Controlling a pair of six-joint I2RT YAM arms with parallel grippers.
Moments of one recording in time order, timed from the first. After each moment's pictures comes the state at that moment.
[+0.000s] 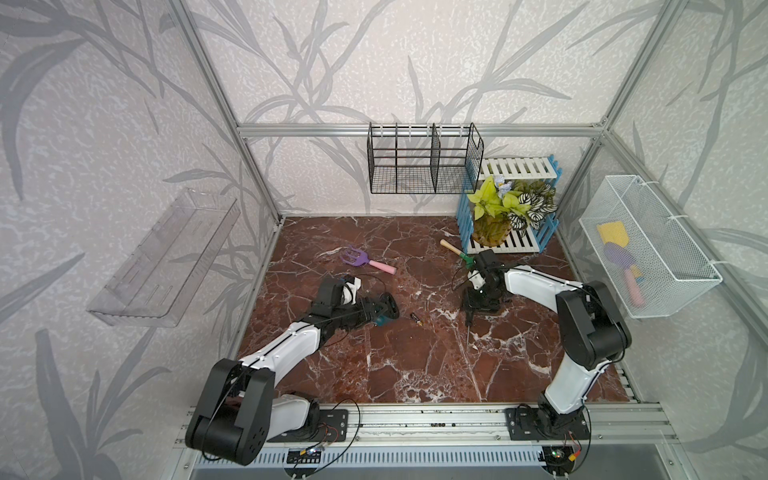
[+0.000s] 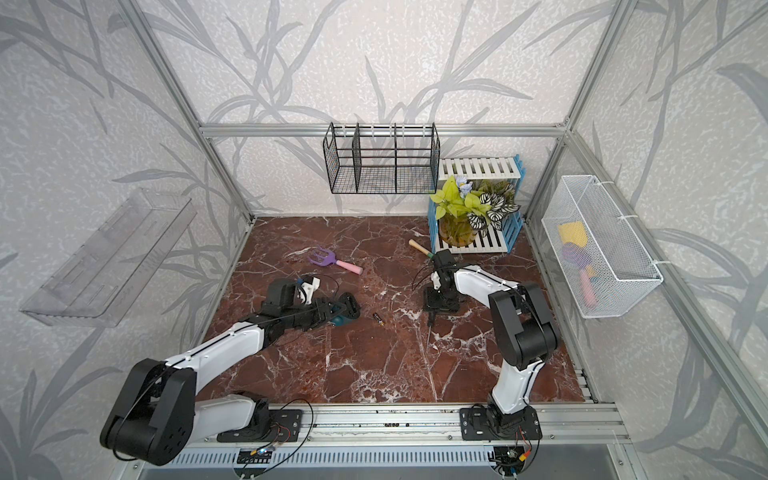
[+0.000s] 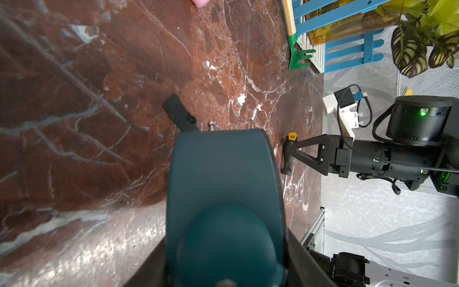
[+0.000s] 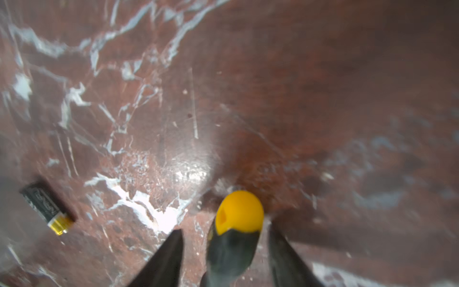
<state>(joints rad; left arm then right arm) -0.22 1.23 0.50 -0.04 0.64 -0.71 0.33 1.76 1.10 -0.70 -0.20 0.34</state>
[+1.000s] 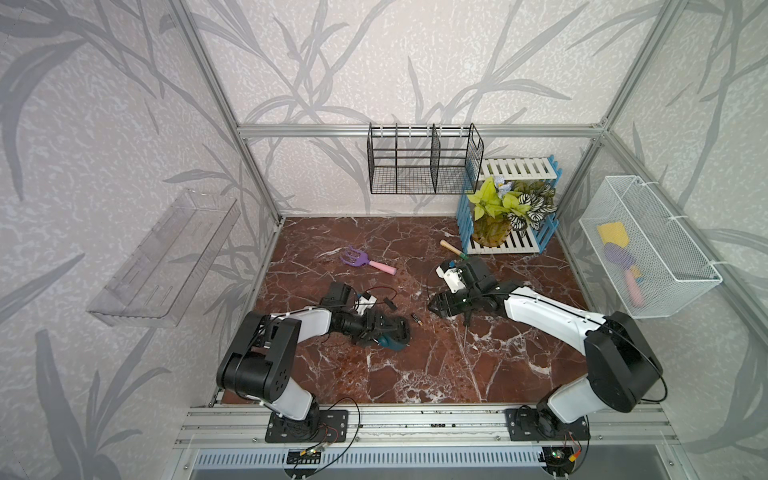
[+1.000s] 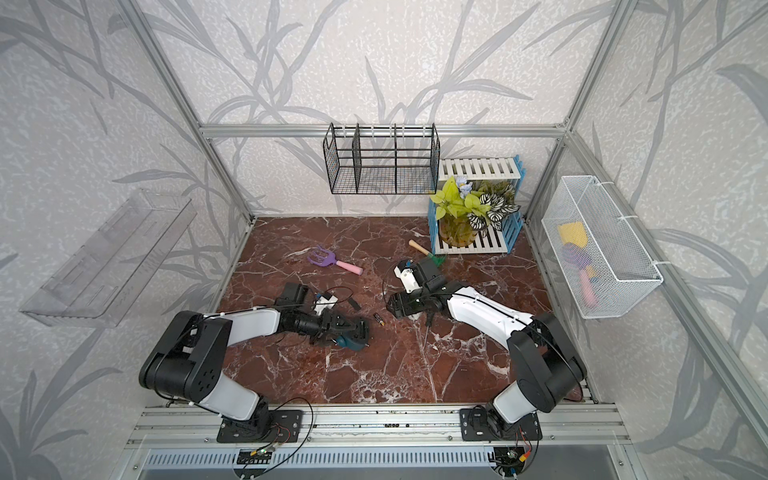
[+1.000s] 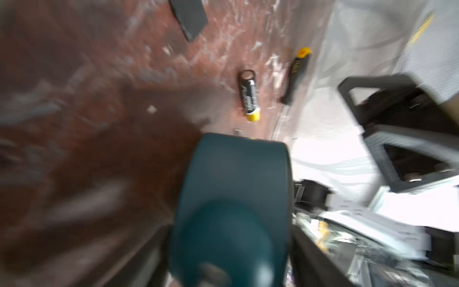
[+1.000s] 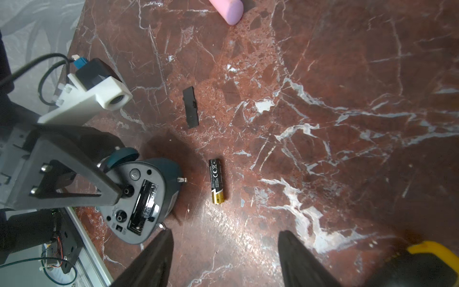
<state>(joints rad) -0.21 1.57 0.61 -0.25 0.93 -0.53 0.58 1.56 0.96 -0.33 -0.35 0.31</state>
